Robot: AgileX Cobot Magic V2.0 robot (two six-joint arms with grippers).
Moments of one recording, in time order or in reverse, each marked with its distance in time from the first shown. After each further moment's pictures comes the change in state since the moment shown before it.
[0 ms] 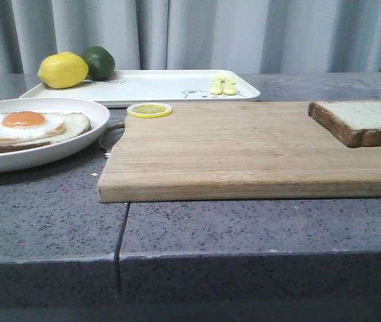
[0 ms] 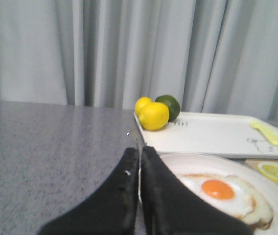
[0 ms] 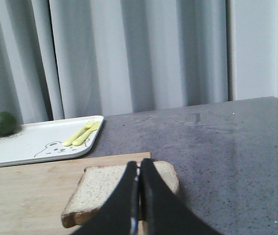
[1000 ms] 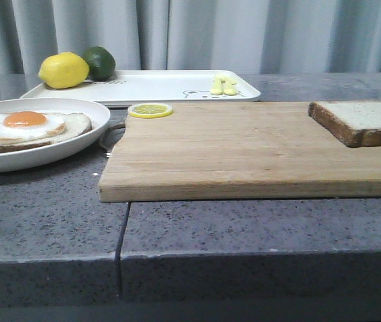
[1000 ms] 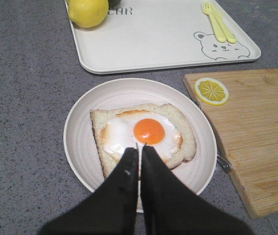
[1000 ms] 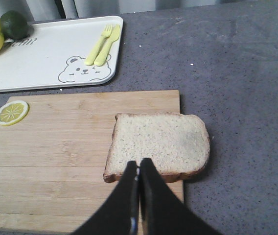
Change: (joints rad) left arm 0.000 0.713 -0.689 -0.048 0.652 0.000; right arm 0.000 0.605 -0.724 0.014 0.681 0.000
